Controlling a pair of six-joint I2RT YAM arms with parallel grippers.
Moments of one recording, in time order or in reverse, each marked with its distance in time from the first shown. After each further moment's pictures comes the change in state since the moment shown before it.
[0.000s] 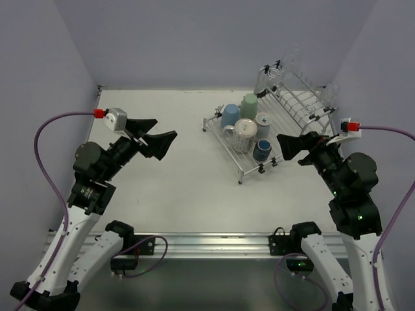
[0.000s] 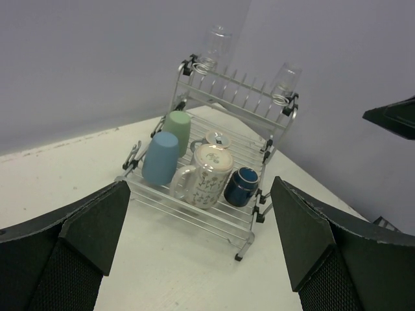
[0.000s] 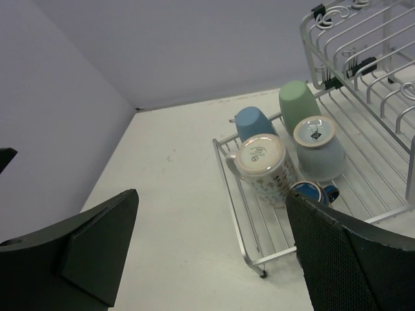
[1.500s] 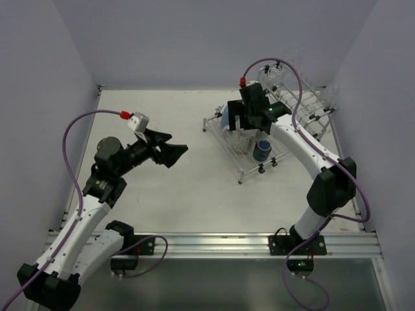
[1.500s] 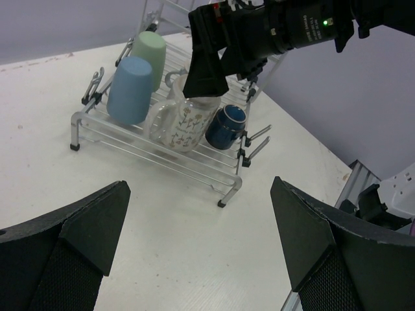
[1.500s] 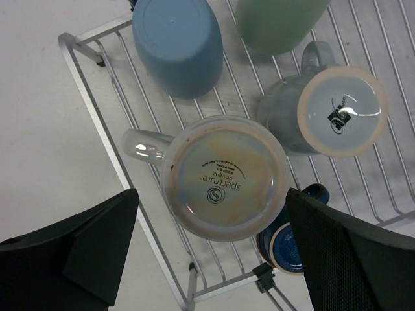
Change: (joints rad) left arm 0.000 0.090 -0.130 0.029 0.157 -0.022; right arm 0.335 1.109 0.550 -0.241 0.420 -0.199
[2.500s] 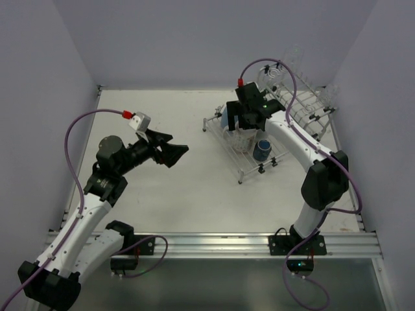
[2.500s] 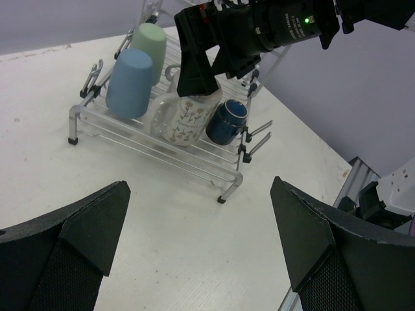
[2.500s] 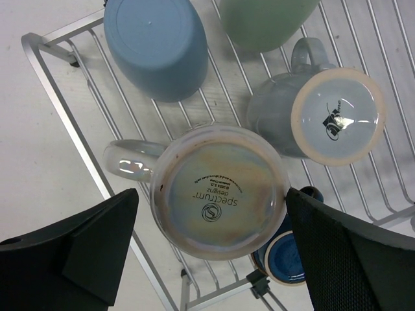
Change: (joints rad) left arm 0.000 0.018 0.000 -0.006 0.005 0.000; right arm -0.002 0.087 0.053 -0.037 0.047 0.005
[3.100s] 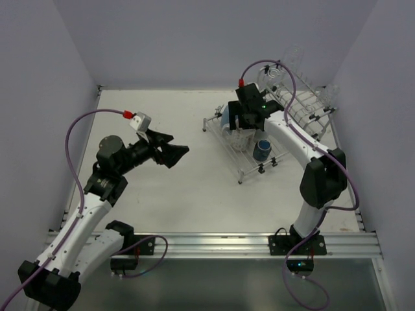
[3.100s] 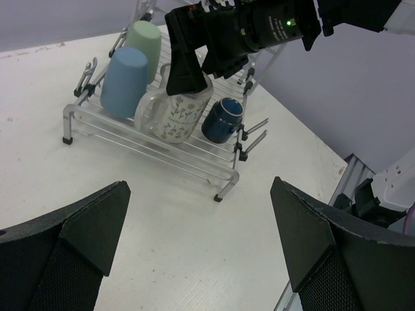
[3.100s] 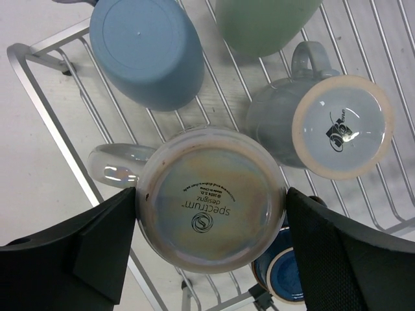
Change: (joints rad) left arm 0.000 0.001 0.000 0.001 0.013 -0.003; right arm -0.012 0.029 -0.017 0.035 -0.001 0.009
